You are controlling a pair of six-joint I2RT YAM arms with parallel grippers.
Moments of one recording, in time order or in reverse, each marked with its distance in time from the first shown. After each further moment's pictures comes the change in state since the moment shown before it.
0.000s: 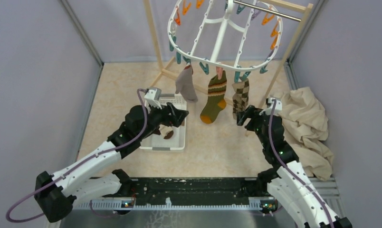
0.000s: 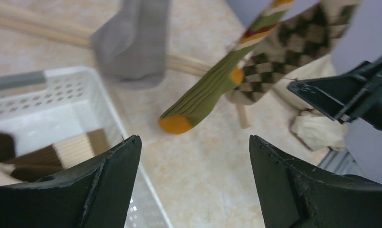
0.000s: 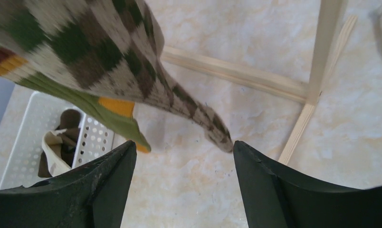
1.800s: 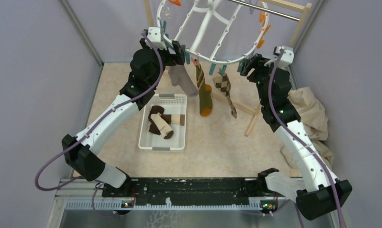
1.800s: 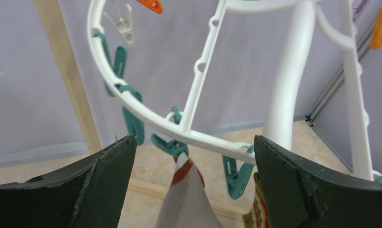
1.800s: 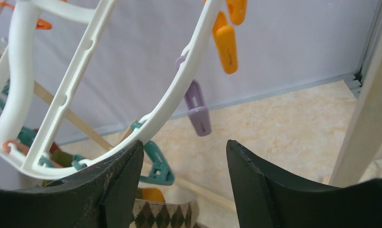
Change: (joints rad) left arm 0.133 0.542 0.788 0.058 -0.217 0.388; right arm -0.007 0.437 0.635 0.130 0.176 -0.168
